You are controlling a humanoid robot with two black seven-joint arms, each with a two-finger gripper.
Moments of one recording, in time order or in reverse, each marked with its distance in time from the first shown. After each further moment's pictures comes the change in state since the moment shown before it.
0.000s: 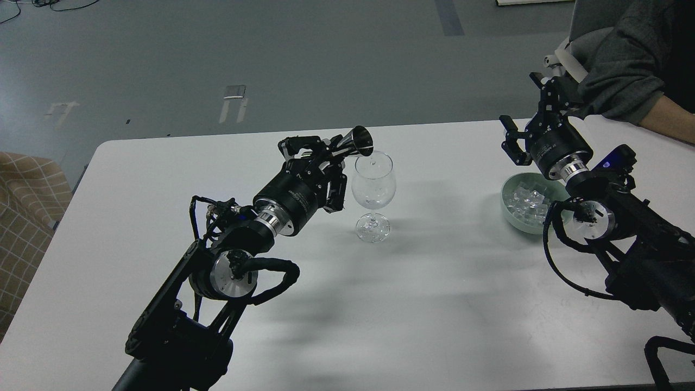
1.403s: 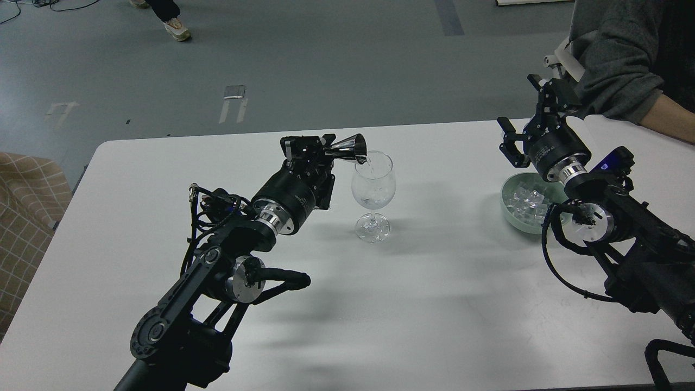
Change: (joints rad) left arm -0.009 0.000 0.022 0.015 0.337 0.015 -0.001; right arm -0.012 -0.001 0.000 0.013 0.000 0.000 0.000
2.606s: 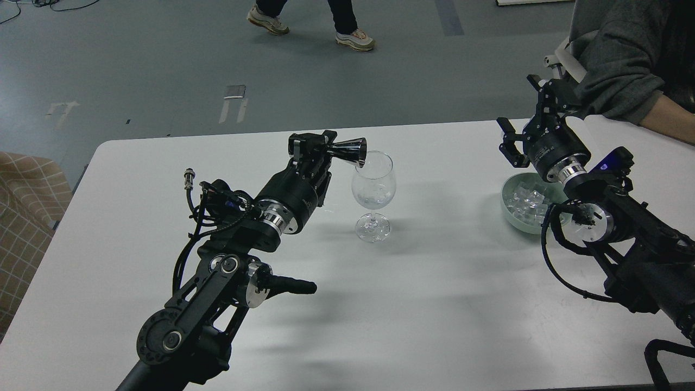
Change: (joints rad) left arm -0.019 0.000 0.035 -0.007 0.218 0.009 -0.001; right arm -0.001 0.001 0.000 0.000 0.000 0.000 0.000
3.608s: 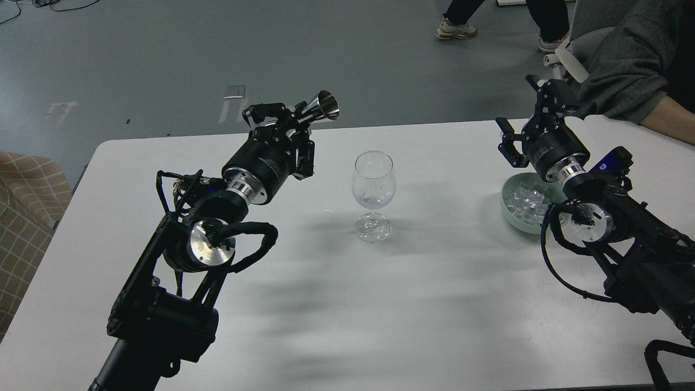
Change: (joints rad) left arm -0.031 0.000 -0.295 -0.009 -0.702 0.032 0.048; right arm -0.001 0.000 -0.002 0.003 -0.001 0.000 0.000
